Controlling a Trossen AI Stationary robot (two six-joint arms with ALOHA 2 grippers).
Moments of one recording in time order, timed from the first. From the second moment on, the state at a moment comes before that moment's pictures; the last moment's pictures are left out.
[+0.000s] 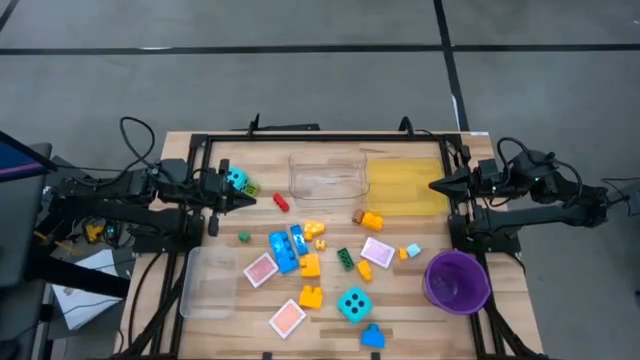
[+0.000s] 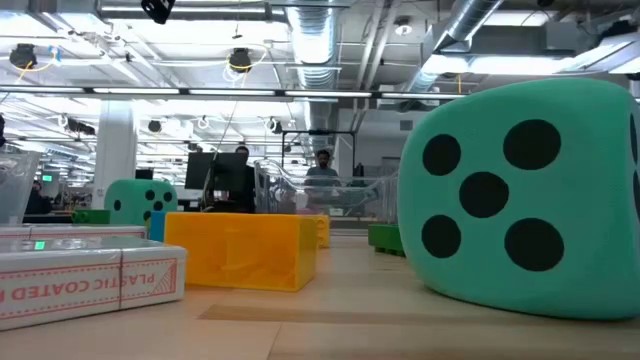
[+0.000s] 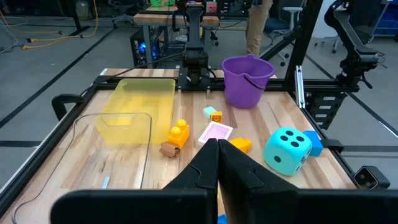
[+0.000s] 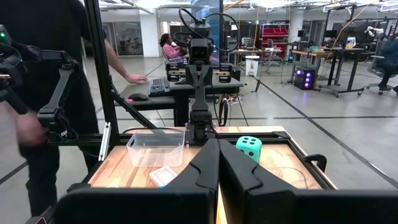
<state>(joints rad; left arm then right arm) 0.00 0.65 0.79 -0.37 0.00 0.00 0.00 0.39 0.79 -0.39 0.00 0.00</state>
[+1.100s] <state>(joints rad) 0.00 0.66 0.78 -0.26 0.00 -0.02 0.00 0.39 0.79 -0.39 0.00 0.00</state>
